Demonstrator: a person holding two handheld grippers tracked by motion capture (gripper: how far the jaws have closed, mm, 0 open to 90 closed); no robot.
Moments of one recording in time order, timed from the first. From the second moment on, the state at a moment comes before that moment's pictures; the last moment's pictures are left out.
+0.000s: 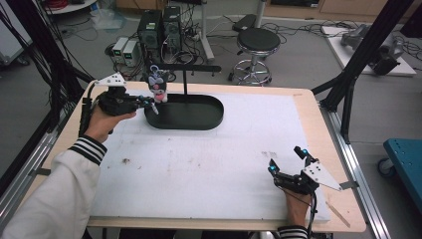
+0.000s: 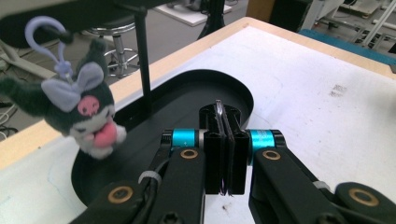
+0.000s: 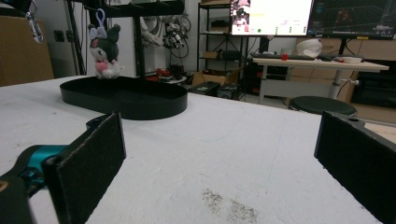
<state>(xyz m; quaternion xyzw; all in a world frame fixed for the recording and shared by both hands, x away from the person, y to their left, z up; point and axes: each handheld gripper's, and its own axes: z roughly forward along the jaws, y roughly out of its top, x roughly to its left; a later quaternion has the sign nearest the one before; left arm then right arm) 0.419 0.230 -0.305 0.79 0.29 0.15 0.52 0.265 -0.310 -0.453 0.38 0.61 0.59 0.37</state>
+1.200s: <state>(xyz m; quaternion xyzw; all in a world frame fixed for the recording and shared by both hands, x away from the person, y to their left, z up) 0.459 0.198 -0.236 0.81 0.26 0.17 0.50 0.265 -0.311 -0.453 0.38 0.61 0.59 0.37</state>
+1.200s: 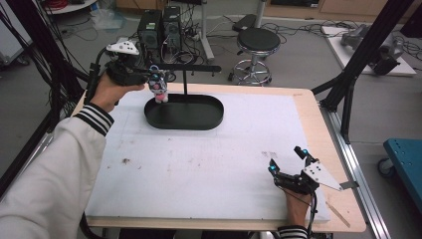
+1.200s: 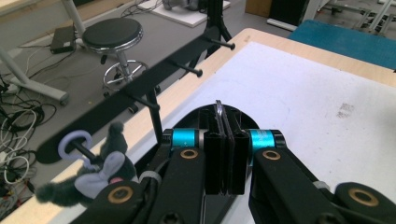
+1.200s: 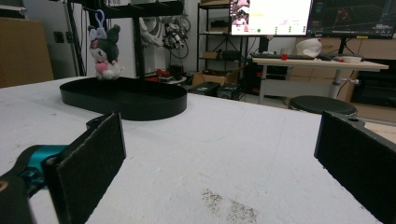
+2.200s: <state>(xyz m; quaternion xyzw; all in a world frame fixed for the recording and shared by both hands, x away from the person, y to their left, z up) 0.497 0.178 -0.246 0.84 0.27 0.16 0.45 0.265 -0.311 -0.453 0.38 0.61 0.59 0.37</state>
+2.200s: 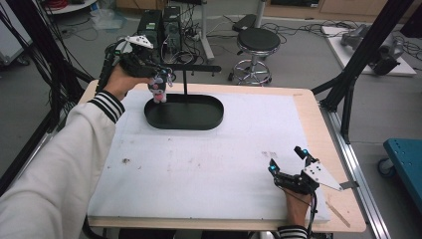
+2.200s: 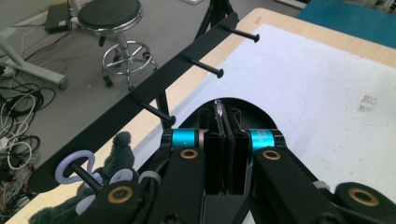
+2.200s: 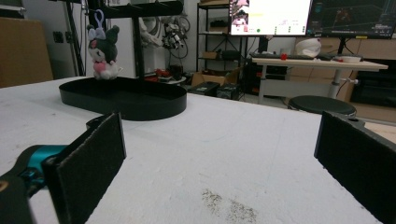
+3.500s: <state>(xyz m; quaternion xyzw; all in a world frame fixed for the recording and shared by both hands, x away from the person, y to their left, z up) 0.520 0.159 -0.232 0.89 0.25 0.13 0.36 0.265 -0.310 -0.453 0.38 0.61 0.59 0.37</state>
